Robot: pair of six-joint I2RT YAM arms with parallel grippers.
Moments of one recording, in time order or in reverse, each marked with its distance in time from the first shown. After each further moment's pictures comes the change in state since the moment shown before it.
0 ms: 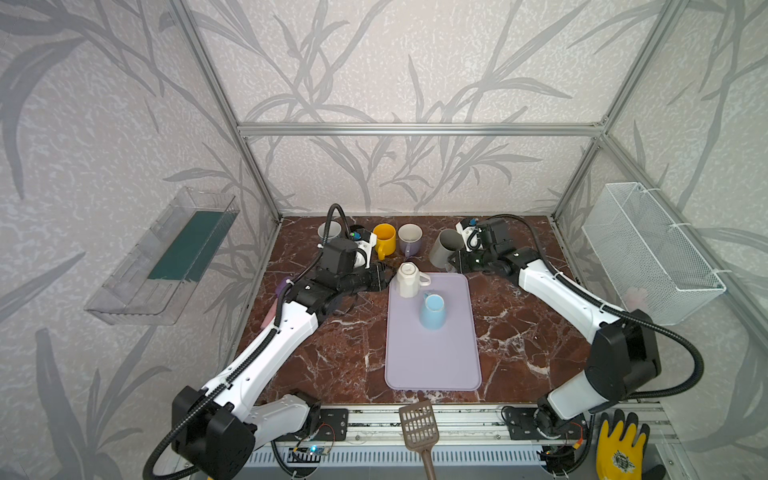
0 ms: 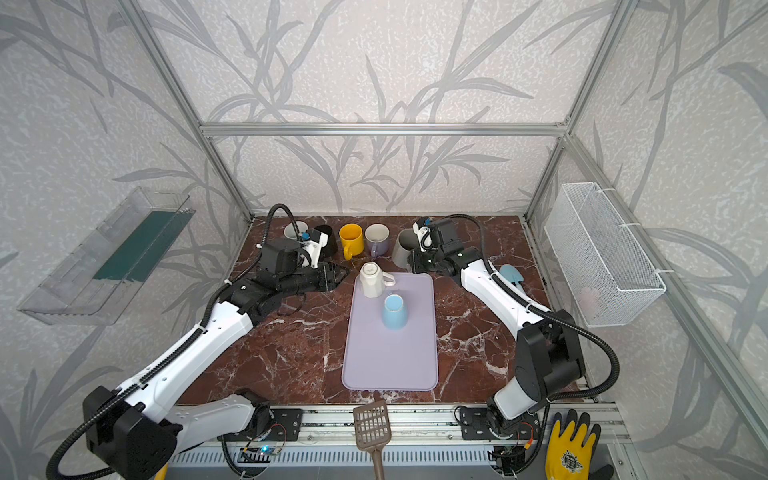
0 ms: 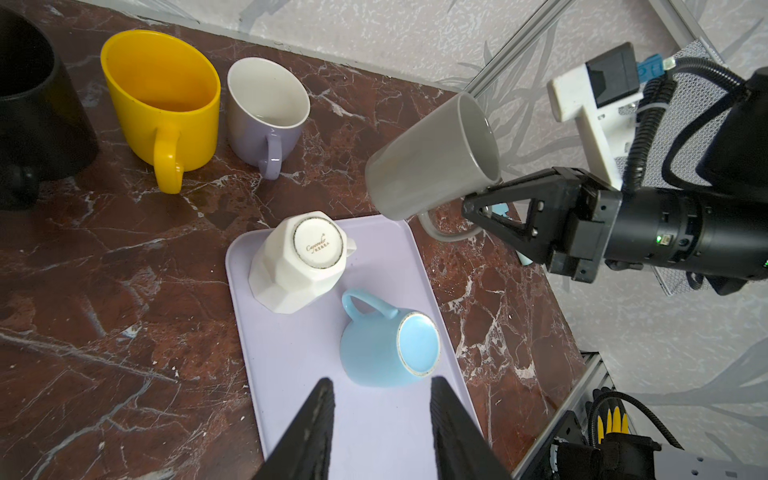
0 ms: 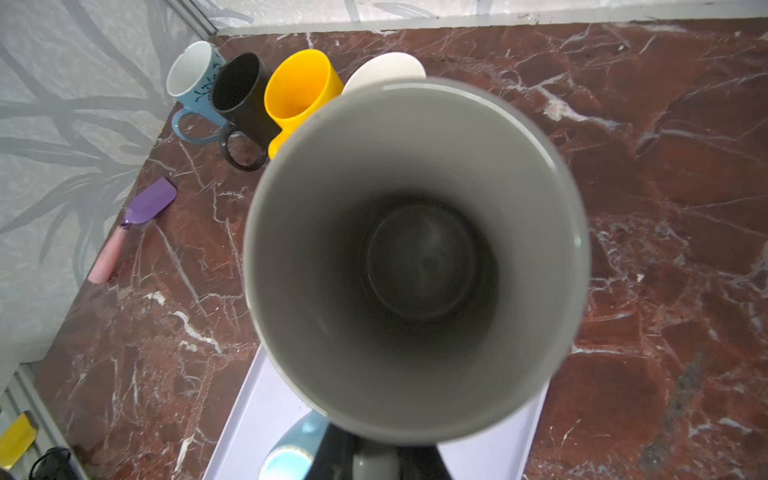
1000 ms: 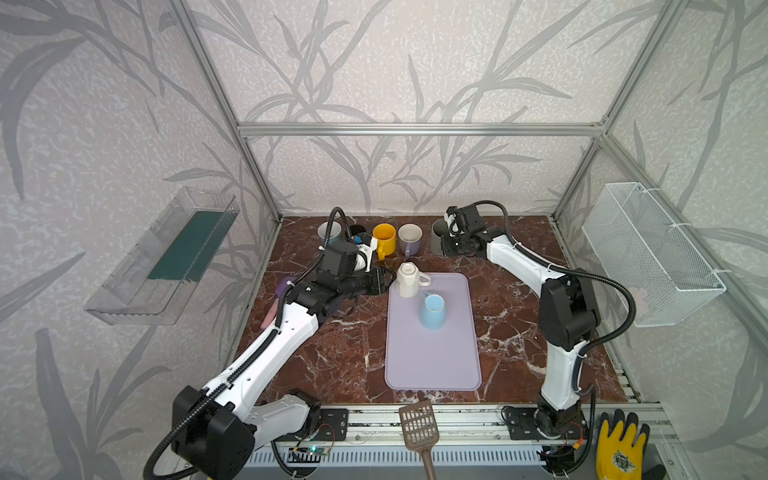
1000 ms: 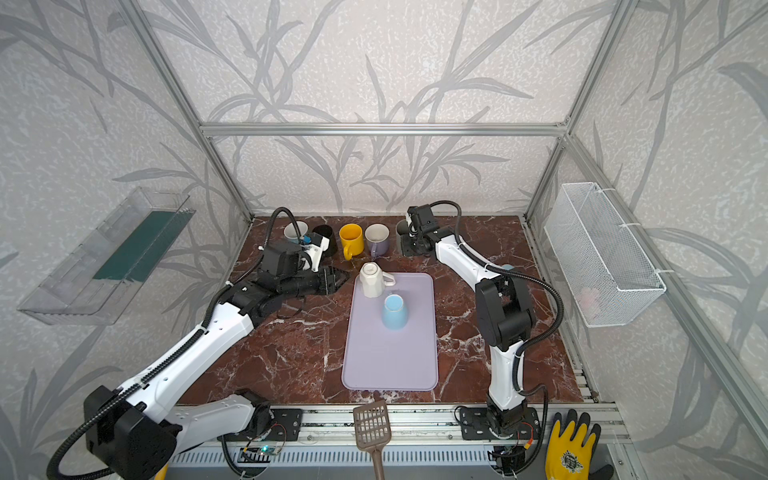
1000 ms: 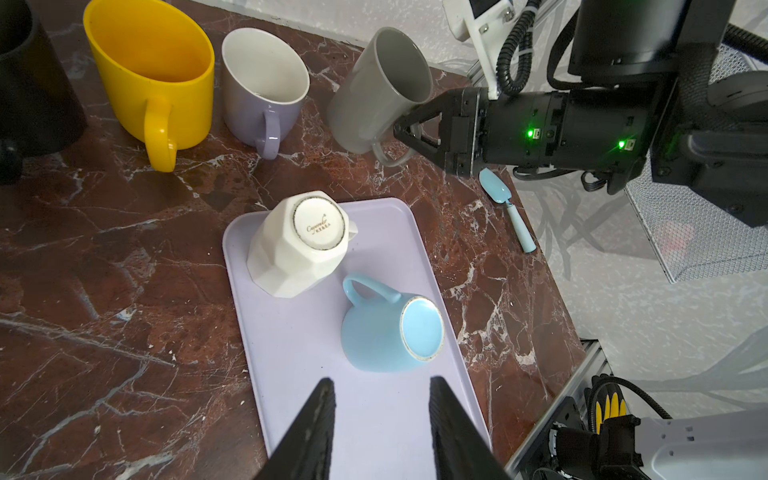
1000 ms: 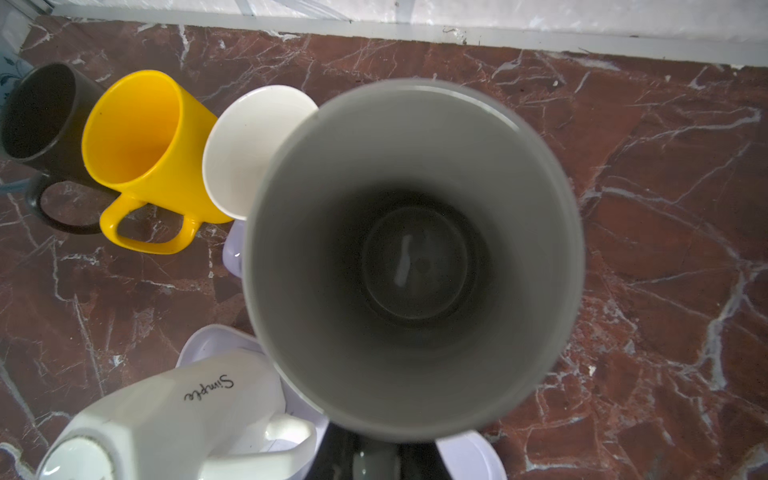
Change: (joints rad) left arm 0.000 -0.002 -0.026 -0.009 0.026 0.000; right arm 0.000 0.398 0.365 -0.059 0.190 -0.024
